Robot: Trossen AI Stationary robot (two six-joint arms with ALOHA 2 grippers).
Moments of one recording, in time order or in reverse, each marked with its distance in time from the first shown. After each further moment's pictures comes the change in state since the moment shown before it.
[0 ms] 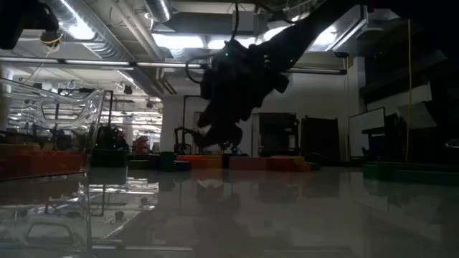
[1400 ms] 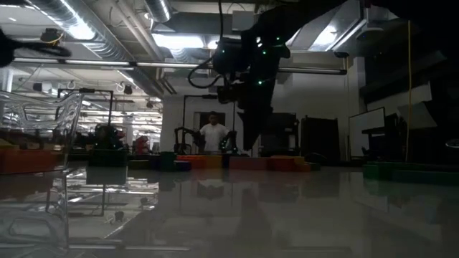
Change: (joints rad) left arm -0.094 0.004 -0.407 0.484 0.514 -0.179; right arm -0.013 0.004 0.230 -0.645 0.706 -0.262
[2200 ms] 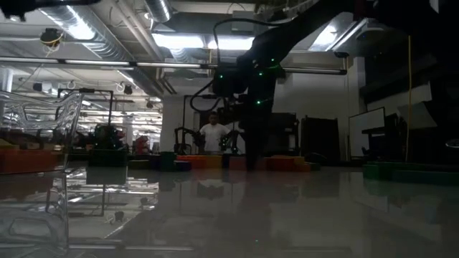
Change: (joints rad) left arm 0.043 -0.040 0.002 0.346 0.039 0.071; right arm -0.040 0.098 0.002 0.016 -0.121 -0.032
